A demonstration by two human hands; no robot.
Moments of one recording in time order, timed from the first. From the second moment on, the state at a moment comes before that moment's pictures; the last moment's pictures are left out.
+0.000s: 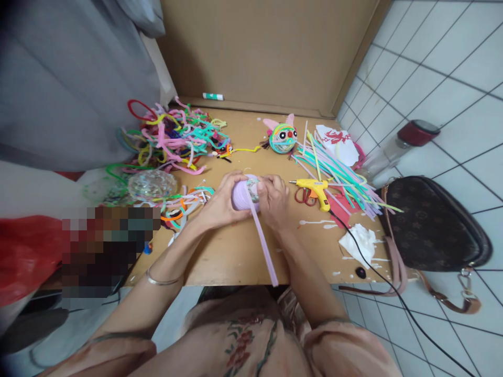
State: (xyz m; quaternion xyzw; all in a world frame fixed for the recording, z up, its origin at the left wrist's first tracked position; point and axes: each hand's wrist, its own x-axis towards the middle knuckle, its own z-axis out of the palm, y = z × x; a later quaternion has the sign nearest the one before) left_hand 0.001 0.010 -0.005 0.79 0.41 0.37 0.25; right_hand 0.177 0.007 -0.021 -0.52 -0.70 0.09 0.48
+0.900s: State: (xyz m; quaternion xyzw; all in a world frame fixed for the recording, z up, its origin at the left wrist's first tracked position) left_hand 0.006 0.012 -0.015 0.80 0.39 0.41 0.22; right_hand 0.172 -0.005 -0.008 -0.40 -0.76 0.00 0.51
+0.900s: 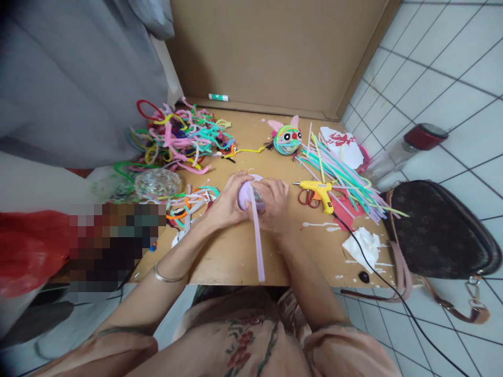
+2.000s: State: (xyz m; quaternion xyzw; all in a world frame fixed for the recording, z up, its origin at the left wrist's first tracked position) left_hand 0.004 0.015 -0.016 0.79 0.39 0.41 0.23; right_hand 0.171 -0.001 -0.004 -0.43 -0.69 0.14 0.56
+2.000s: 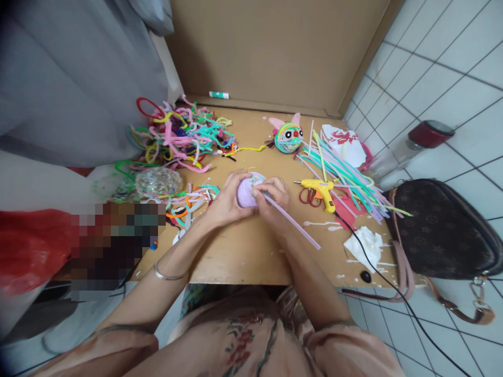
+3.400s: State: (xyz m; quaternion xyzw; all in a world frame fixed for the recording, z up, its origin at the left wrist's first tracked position) left_hand 0.002 0.013 -0.005 0.74 0.44 0.43 0.27; right_hand 0.168 0.001 -0.009 -0.42 -0.73 0.10 0.54
